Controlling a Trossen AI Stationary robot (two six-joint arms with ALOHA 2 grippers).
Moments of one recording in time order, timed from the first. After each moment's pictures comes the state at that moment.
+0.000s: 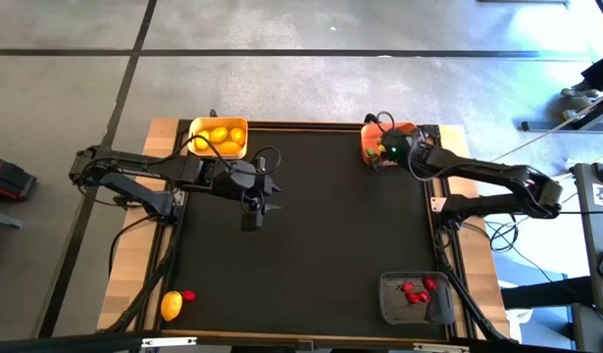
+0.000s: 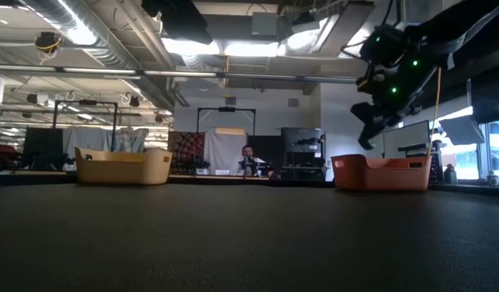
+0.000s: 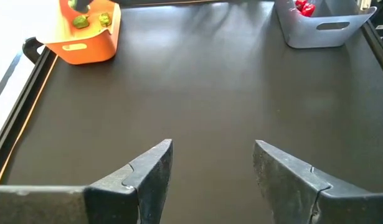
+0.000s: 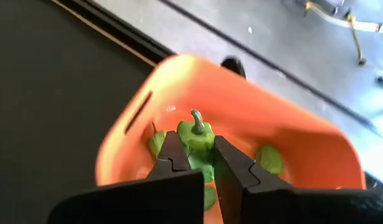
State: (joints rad) left arm -0.05 1.26 1.10 -0.54 -0.12 0.00; right arm -0.55 1.12 0.63 -0.29 0.52 0.16
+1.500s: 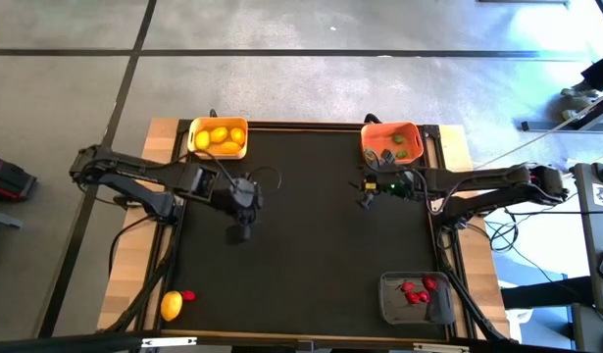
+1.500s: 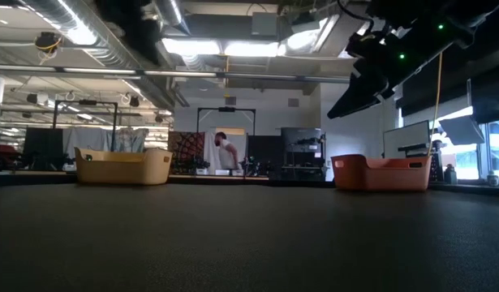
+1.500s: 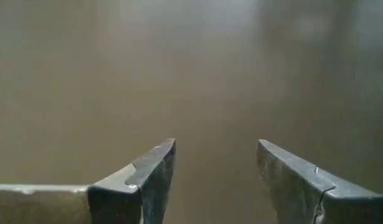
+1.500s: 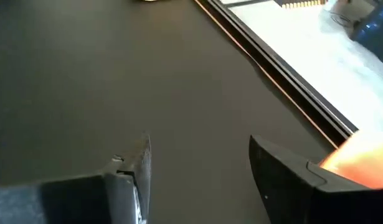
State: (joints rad) left arm -0.13 1.26 1.10 -0.81 -0.10 -0.19; right arm -0.11 1.11 0.63 -0.17 0.42 0.12
